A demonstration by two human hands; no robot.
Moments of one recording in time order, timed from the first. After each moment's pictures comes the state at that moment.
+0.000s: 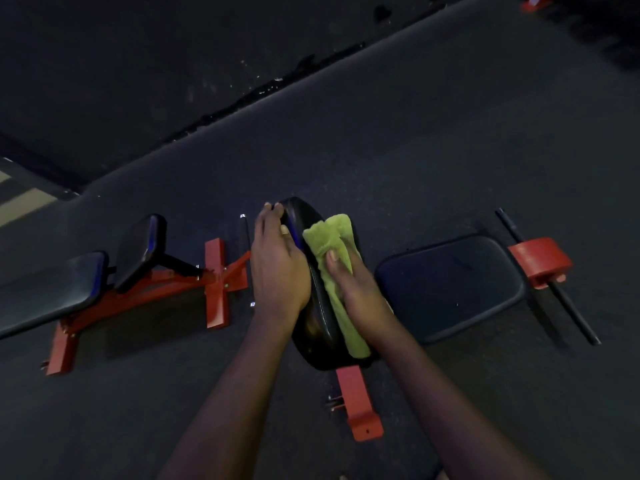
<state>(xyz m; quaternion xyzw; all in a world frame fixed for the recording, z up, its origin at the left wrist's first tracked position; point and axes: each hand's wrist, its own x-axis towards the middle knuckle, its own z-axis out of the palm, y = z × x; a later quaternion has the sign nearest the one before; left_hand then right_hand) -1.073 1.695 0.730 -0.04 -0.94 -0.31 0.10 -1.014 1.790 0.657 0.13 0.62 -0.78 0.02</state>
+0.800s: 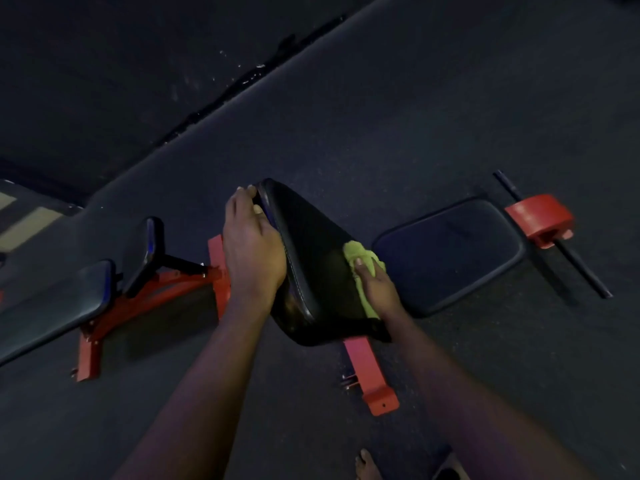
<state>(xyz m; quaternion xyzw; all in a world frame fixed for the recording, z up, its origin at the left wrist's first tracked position) -1.071 1.697 0.736 -0.06 -0.96 -0.26 0.09 -0.995 1.805 0.516 0.32 0.63 -0.70 0.07</state>
